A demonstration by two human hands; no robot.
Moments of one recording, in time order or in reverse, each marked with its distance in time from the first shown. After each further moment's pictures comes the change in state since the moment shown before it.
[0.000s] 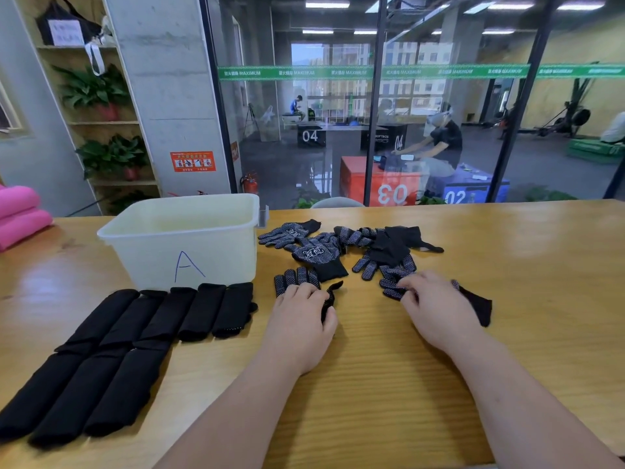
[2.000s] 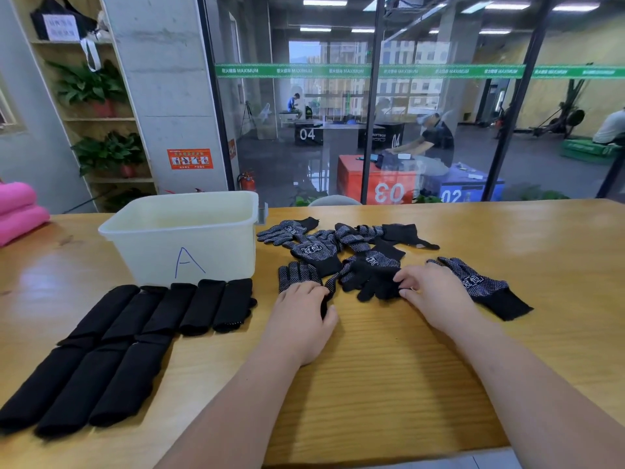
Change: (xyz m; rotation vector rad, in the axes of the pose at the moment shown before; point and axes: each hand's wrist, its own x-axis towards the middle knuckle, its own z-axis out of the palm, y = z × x) left_hand 0.005 -0.002 0.004 -0.037 -0.022 0.030; right_hand 0.023 0.016 -0.008 0.152 -0.045 -0.160
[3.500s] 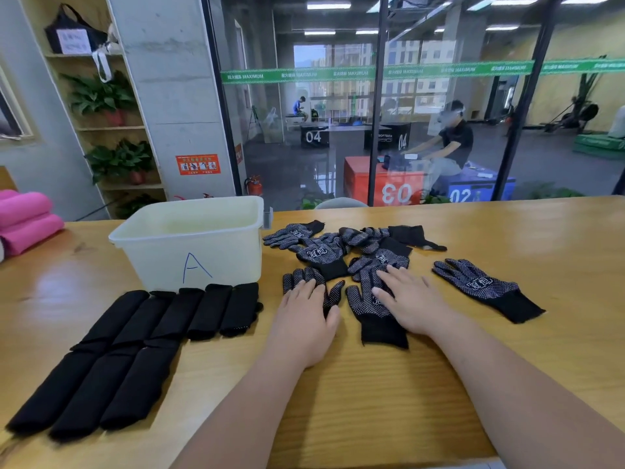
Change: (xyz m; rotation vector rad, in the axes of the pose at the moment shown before) left_hand 0.003 -0.005 0.007 0.038 -0.058 -0.078; right_hand 0.020 -0.020 0.041 -0.132 -0.300 0.046
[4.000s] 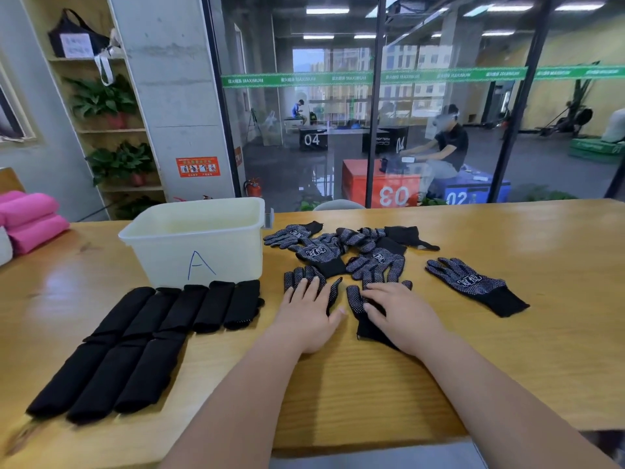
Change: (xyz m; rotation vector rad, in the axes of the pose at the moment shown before) left_hand 0.009 0.000 -0.004 0.177 -0.255 0.051; right_hand -0.052 -0.026 0.002 0.026 0.215 -0.160
